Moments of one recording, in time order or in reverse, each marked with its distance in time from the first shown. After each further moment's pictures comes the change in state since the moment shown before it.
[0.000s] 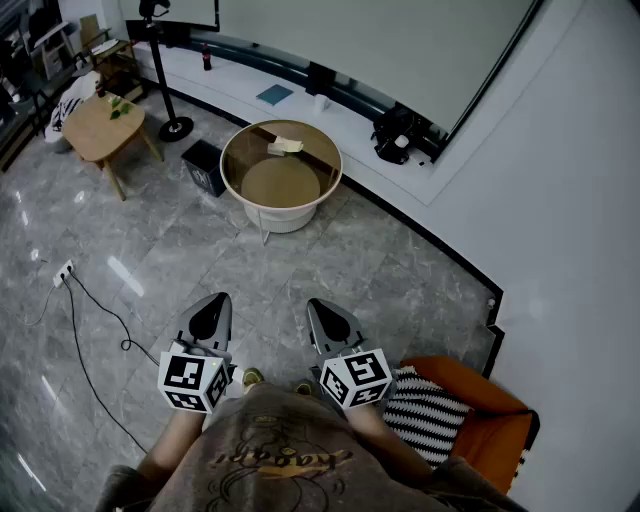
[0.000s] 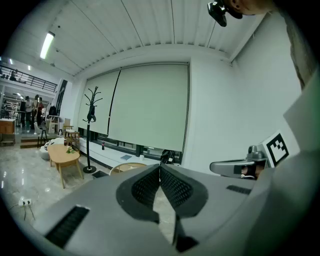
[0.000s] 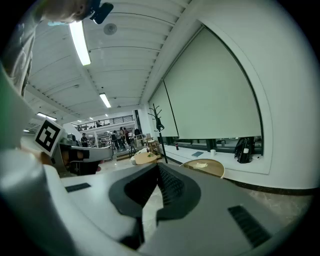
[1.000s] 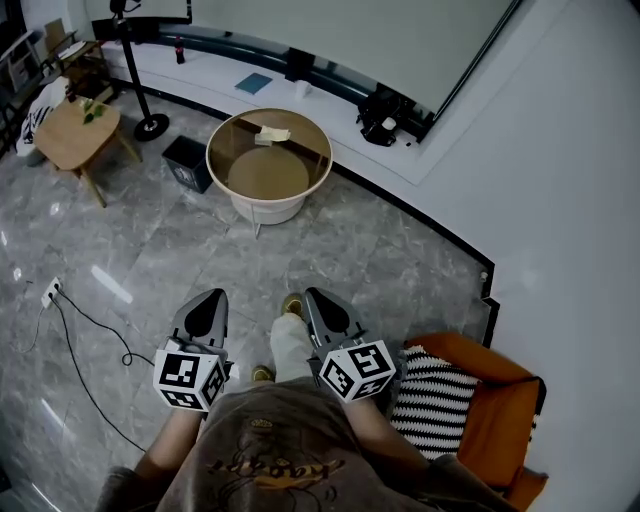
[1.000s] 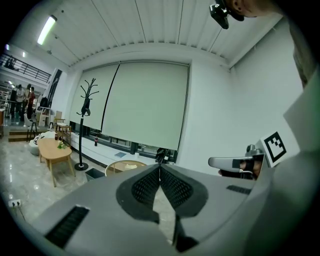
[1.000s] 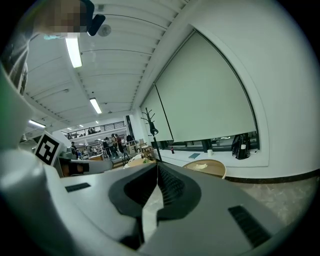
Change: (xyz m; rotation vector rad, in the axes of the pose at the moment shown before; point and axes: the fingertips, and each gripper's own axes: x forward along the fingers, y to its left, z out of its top) left arm 0.007 0.074 -0.013 -0.020 0.010 -0.112; right arm 0.055 0.040 -0.002 0.084 -0.076 -0.084
